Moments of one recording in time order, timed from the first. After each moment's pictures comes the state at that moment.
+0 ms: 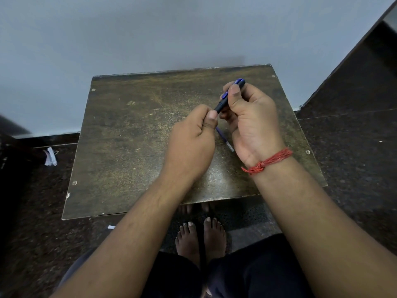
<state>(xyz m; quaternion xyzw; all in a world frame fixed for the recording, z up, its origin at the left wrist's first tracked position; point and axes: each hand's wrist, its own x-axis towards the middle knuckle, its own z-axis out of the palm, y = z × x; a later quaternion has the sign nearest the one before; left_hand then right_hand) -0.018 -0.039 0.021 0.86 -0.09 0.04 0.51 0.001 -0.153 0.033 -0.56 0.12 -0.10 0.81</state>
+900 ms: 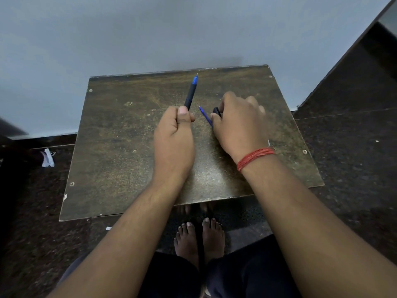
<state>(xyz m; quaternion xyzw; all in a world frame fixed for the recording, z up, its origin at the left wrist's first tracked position) -0.016 -0.031 0.012 0.80 0.05 0.09 0.59 0.007 -0.155 0.018 -0.98 0.07 -0.13 0.16</state>
